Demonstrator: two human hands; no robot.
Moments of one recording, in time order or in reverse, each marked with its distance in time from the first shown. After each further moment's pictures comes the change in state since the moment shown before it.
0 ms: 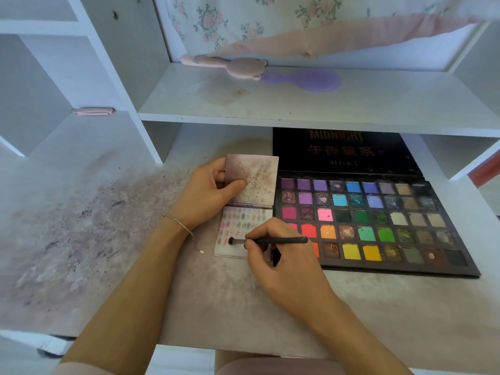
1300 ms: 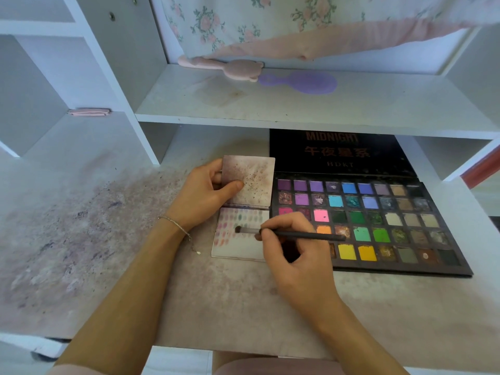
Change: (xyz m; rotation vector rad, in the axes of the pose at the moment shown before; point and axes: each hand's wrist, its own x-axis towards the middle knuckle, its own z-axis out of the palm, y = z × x) left_hand 0.001 -0.002 -0.001 -0.008 0.001 -0.005; right_hand -0.002 -0.002 -0.008 0.243 0.213 -0.030
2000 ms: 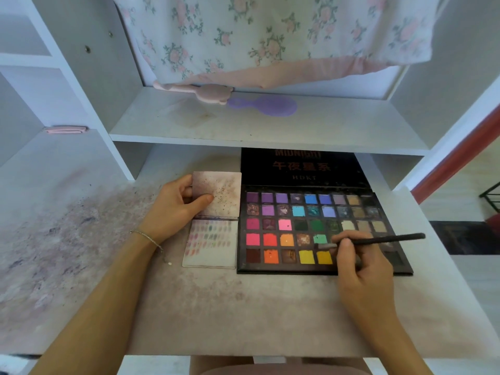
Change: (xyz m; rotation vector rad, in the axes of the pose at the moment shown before) left_hand -0.003 0.004 0.003 0.014 0.049 -0.018; right_hand -0.022 0.014 -0.100 -0.273 0.295 0.072
